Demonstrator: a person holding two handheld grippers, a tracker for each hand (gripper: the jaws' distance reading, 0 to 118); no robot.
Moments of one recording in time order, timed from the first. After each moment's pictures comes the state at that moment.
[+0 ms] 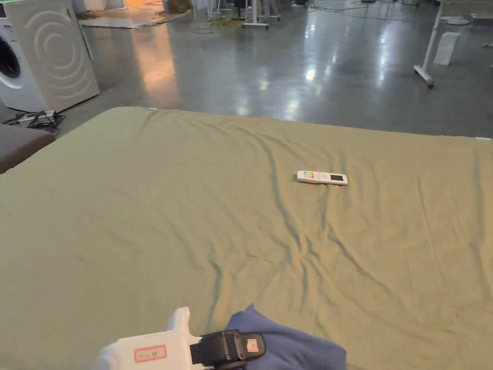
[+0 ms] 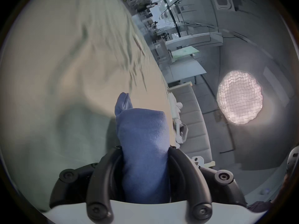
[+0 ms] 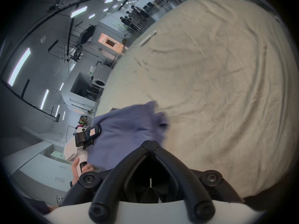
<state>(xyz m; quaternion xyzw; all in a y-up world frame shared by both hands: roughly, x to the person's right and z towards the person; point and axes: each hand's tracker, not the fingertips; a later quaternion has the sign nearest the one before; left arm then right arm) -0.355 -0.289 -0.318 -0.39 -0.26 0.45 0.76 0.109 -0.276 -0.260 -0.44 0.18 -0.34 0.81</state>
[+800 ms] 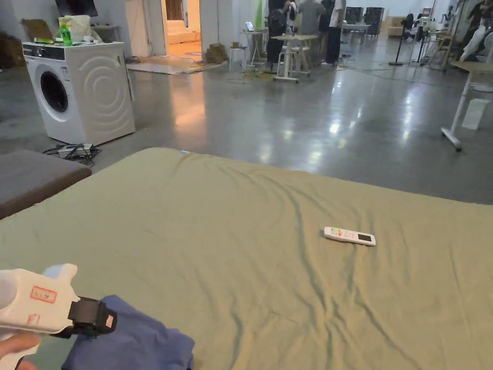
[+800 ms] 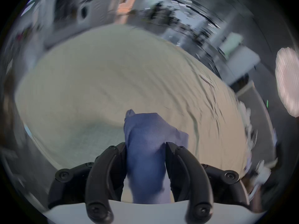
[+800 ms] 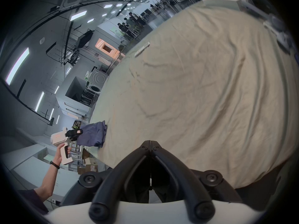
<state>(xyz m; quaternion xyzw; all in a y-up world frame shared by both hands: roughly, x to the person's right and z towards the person) -0.526 -0.170 -0.349 -0.46 -0.02 0.15 0.88 0.151 -0.257 -0.238 -0.42 0.14 -0.32 0.84</state>
